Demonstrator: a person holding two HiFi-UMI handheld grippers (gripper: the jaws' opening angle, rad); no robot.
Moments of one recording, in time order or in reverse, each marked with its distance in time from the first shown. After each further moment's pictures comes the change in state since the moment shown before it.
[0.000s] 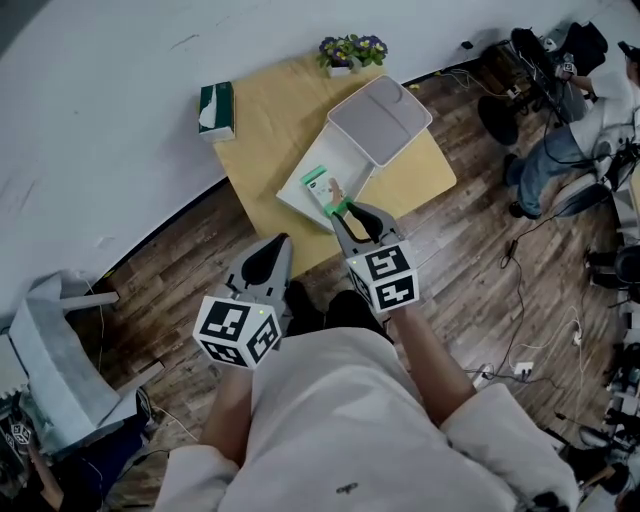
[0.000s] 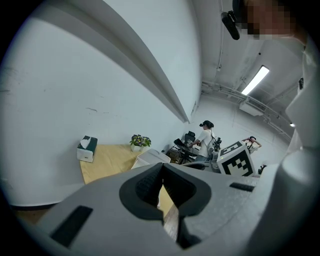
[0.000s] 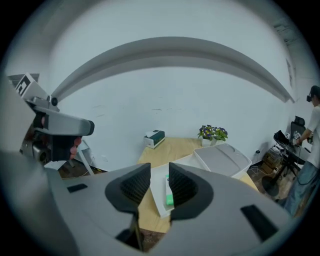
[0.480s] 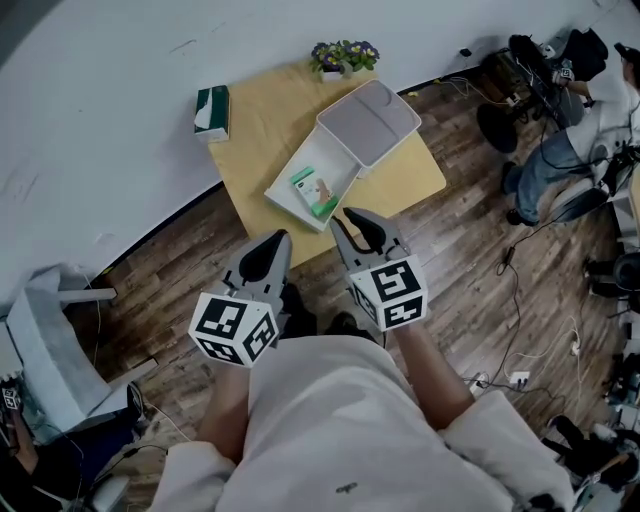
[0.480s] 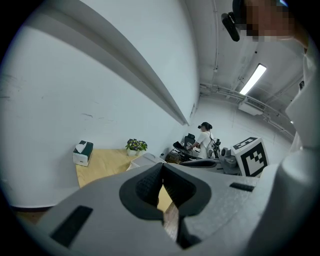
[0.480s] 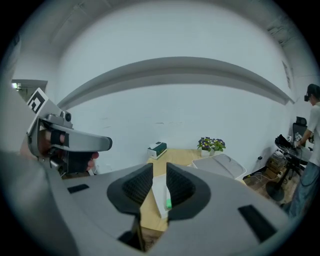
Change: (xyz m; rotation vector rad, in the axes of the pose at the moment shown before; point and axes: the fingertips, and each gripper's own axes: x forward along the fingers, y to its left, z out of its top) left arm 0.004 -0.042 0.013 0.025 -0.042 0.012; right arm -0.064 -0.004 0.029 -0.002 -0.127 0.040
